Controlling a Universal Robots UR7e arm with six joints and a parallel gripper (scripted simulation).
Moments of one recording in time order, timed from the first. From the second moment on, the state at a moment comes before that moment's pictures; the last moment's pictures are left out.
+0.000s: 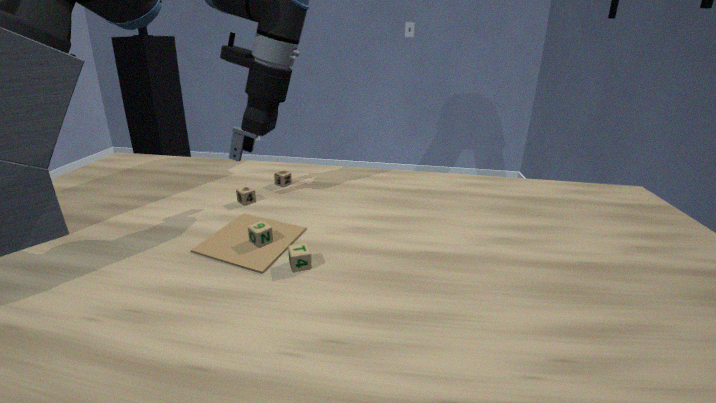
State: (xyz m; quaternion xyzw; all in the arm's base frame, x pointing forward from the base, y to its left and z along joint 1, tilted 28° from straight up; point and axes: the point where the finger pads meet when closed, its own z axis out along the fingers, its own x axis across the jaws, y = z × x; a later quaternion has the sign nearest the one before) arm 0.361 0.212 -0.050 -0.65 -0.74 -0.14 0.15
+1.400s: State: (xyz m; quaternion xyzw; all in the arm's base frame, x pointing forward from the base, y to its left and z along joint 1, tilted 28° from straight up) arm 0.368 0.204 -0.052 -0.64 -0.74 -0.14 0.15
